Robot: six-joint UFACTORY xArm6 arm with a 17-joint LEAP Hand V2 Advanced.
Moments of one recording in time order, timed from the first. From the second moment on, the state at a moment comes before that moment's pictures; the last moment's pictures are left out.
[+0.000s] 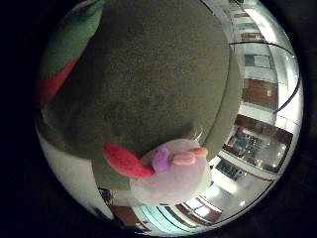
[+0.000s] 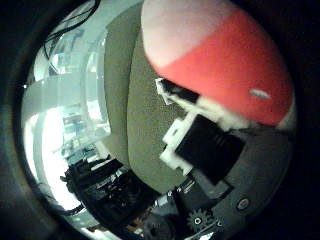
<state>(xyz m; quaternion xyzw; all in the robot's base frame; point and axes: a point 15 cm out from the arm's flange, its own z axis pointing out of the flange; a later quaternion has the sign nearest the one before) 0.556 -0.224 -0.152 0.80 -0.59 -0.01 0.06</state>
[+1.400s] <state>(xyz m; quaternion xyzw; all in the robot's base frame) 0.518 -0.196 0.221 0.79 -0.59 0.14 0.00</state>
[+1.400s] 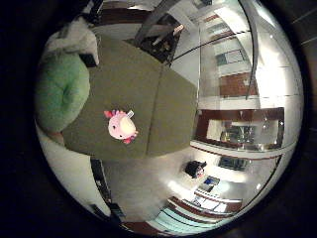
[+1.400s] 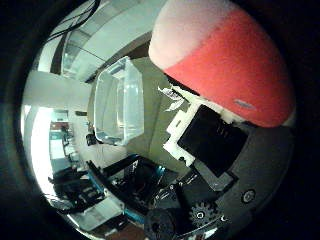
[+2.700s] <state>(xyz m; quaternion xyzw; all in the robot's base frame) 0.466 0.170 0.234 0.88 -0.44 0.10 -0.13</state>
